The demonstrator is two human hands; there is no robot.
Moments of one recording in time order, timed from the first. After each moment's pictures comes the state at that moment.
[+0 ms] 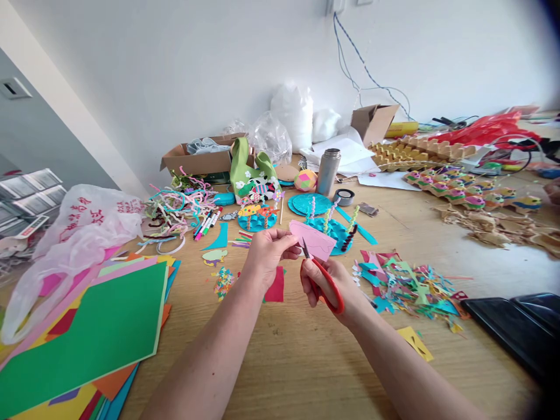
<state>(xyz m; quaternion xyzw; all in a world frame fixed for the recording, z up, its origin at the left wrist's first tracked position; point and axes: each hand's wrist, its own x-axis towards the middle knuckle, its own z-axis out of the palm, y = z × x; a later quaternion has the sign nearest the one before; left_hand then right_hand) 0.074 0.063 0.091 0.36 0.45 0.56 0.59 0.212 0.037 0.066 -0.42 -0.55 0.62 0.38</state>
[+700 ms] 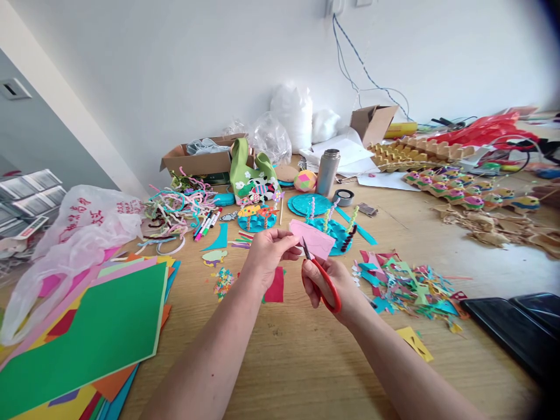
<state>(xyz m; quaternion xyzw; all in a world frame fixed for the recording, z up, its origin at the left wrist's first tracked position) 0.073 0.062 0.090 0.38 0.45 0.55 0.59 0.213 0.041 0.056 -0.41 -0.54 0.62 0.39</state>
